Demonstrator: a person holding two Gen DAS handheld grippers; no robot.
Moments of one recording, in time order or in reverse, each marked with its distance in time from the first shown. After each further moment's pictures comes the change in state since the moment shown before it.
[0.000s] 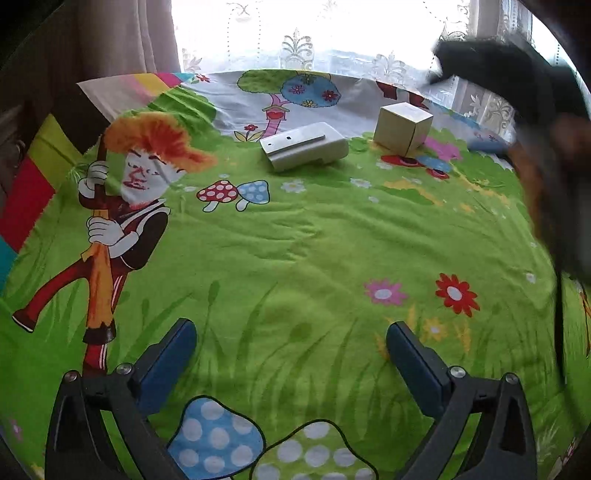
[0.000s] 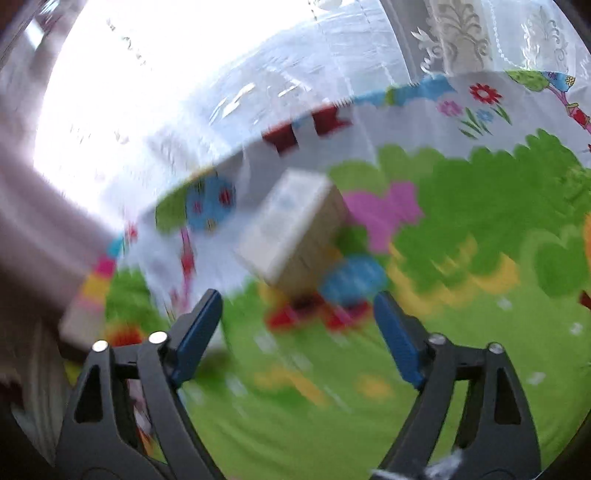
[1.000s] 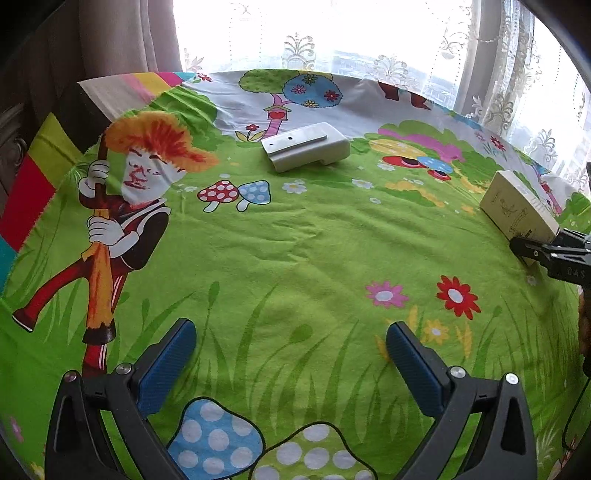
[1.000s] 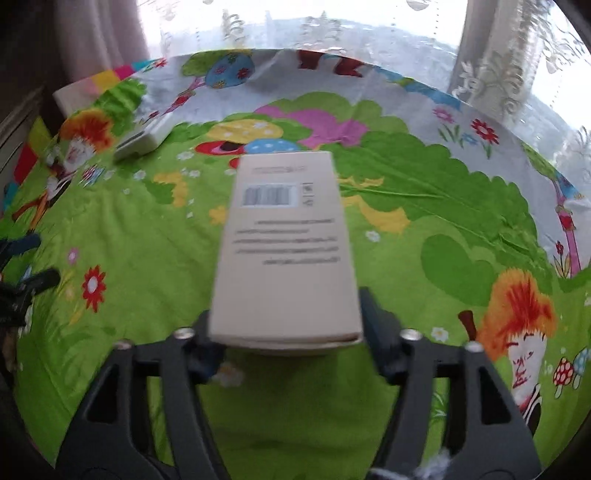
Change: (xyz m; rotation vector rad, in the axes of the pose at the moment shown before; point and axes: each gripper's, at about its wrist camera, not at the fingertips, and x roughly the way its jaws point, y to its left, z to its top) left arm 0.001 -0.002 0.002 0.000 0.003 0.016; right arm -0.056 -0.087 -0.074 -0.680 0.148 -0.101
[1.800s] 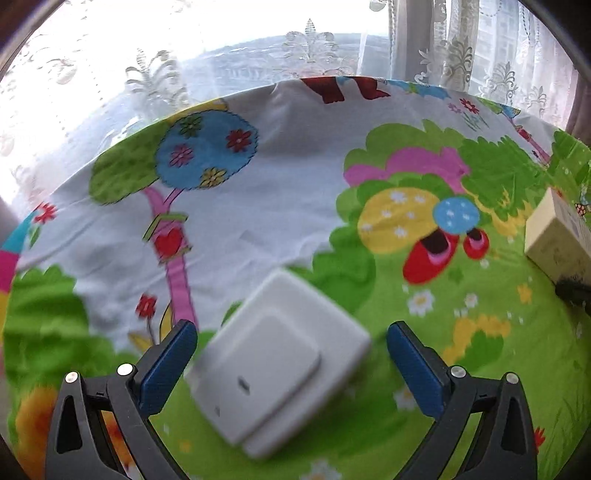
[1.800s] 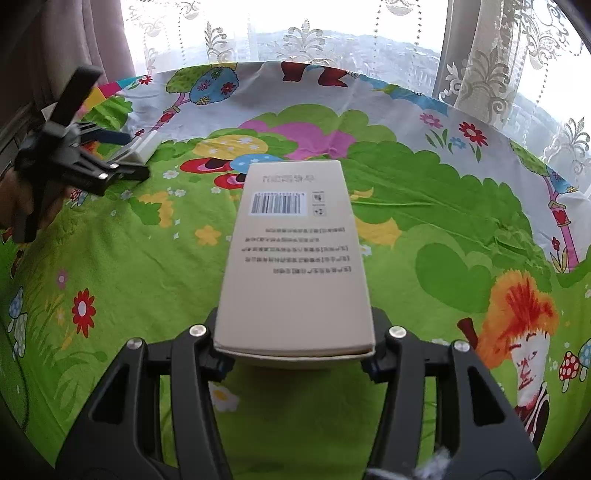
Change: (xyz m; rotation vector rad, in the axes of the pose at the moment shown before) left arm 0.124 -0.032 0.173 0.493 0.025 -0.187; right arm 0.007 -0.002 0.005 0.036 -0.047 -0.026
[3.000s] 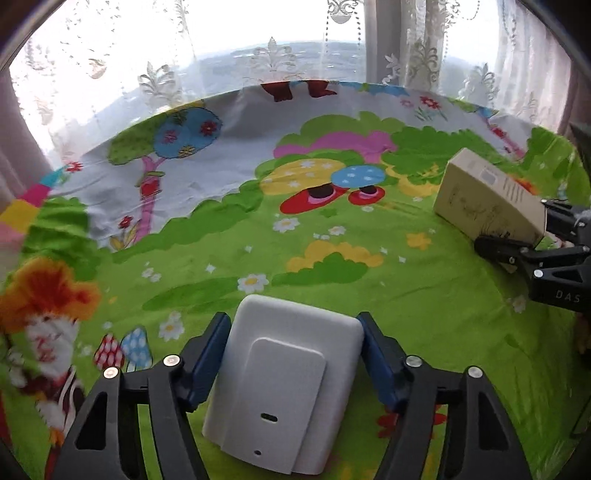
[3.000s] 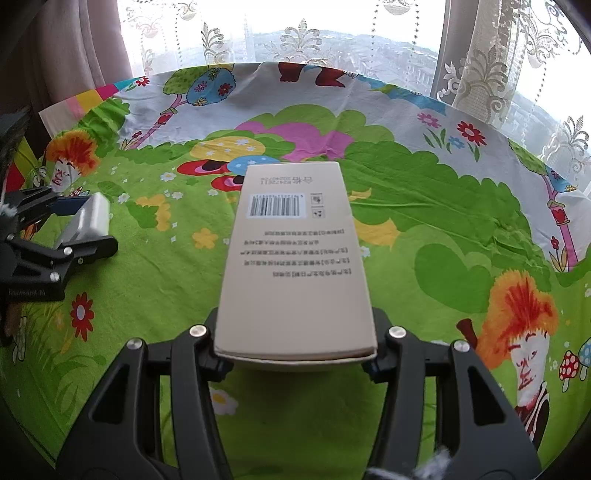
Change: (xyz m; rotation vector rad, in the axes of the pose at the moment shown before) left arm -0.059 -0.108 -0.064 -0.125 -0.024 0.079; right arm 0.001 -0.002 0.002 0.001 0.000 -0.005
